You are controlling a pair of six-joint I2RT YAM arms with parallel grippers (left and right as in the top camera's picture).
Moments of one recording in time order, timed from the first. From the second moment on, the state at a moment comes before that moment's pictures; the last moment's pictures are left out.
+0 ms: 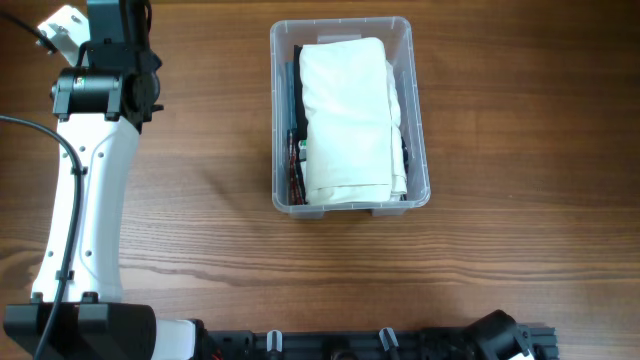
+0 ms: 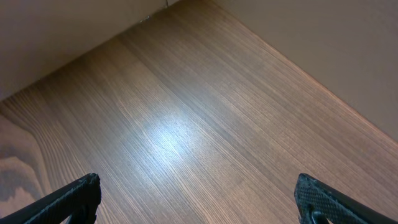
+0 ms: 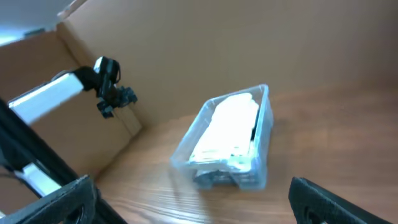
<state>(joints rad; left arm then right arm) -0.01 1.59 1.63 -0.94 -0.65 -0.65 0.46 0.07 1.66 -1.61 0.03 0.48</state>
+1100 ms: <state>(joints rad) -0.01 1.59 1.63 -0.94 -0.65 -0.65 0.45 0.06 0.97 -0.91 0.07 0.36</state>
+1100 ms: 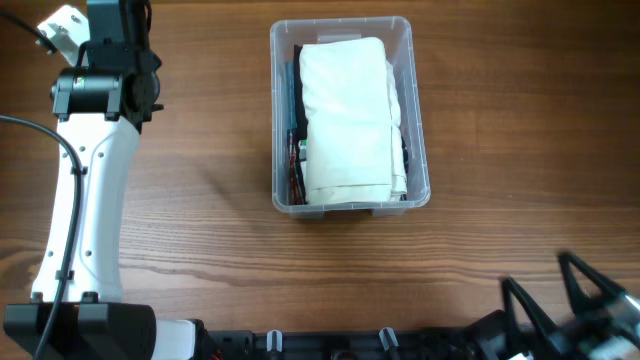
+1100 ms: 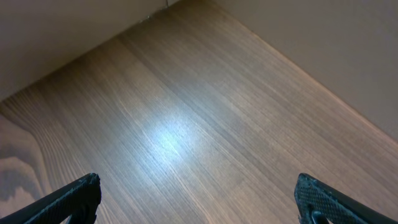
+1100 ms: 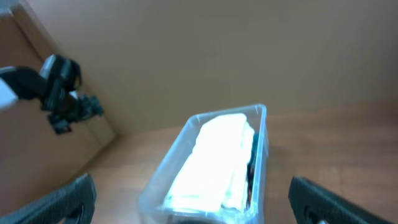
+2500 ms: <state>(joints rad) -0.01 1.59 1.63 -0.94 -0.65 -0.65 0.13 0.02 0.01 0.01 -0.13 -0.19</state>
